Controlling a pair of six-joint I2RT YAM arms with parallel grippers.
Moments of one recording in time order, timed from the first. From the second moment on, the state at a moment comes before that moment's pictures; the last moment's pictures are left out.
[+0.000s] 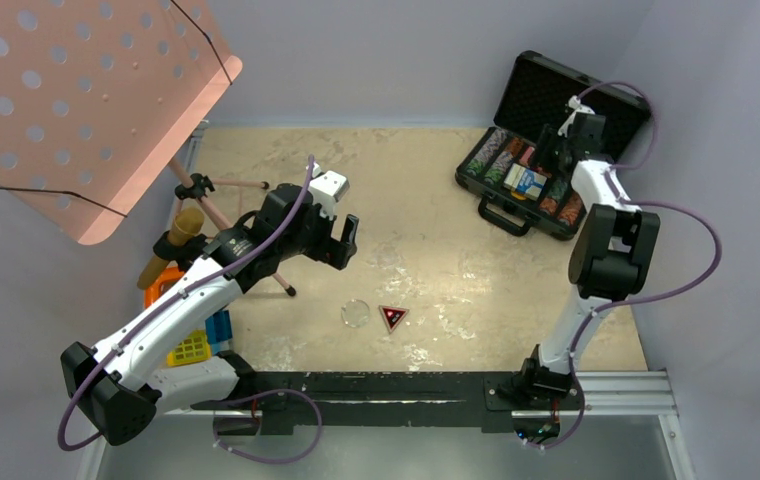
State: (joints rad) left arm -0.66 1.11 1.08 -0.61 -0.03 -0.16; right arm -0.21 1.90 1.49 -0.26 -0.12 0.17
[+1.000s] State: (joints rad) left arm -0.66 1.11 1.08 -0.61 -0.03 -0.16; right arm -0.21 2.04 1.57 -0.31 -0.27 0.20
